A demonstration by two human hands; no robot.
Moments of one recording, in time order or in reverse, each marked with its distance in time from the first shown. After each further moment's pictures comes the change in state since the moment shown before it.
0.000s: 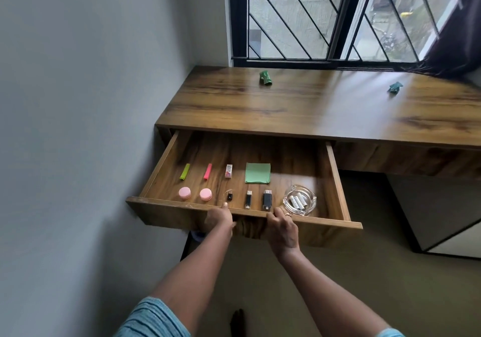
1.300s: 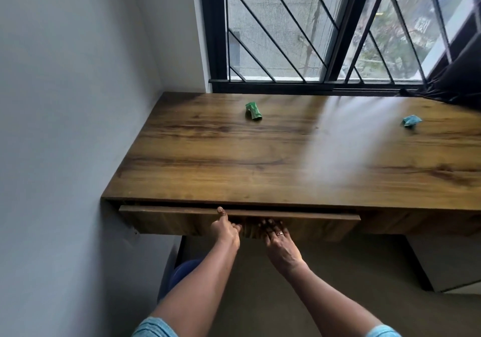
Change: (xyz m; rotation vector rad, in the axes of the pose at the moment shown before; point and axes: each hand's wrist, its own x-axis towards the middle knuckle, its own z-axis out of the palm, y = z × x) left_hand 0.164 0.165 0.167 -0.612 -0.160 -0.162; right_hand 0.240 0.082 0.121 -0.209 -0.329 -0.230
